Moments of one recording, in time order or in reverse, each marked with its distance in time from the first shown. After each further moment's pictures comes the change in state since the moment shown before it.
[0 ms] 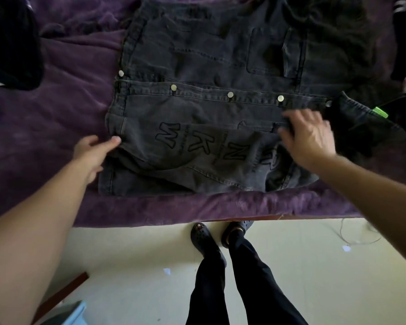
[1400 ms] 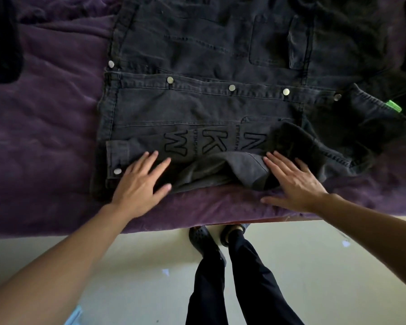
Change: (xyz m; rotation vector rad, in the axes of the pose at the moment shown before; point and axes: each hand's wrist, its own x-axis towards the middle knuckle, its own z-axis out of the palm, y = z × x) left_hand -0.047 -0.065 0.068 1.042 -0.207 1.097; right_hand -0.074 0.004 0.060 -0.148 -0.532 -0.246
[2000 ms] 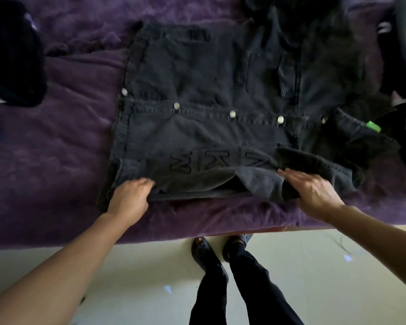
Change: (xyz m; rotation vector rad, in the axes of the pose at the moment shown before) left_hand -0.011 -0.007 -0.036 0.085 -0.160 -0.170; right_hand -0.030 0.013 -0.036 0.165 0.144 0.083
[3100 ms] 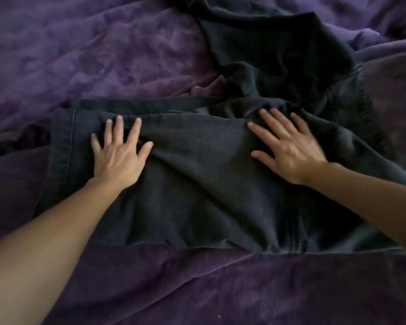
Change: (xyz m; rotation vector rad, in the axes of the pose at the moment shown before) left_hand 0.386 0.039 -0.145 0.023 0.161 -0.159; right_hand 0.334 0.125 -0.124 -0.195 0.188 -0.115
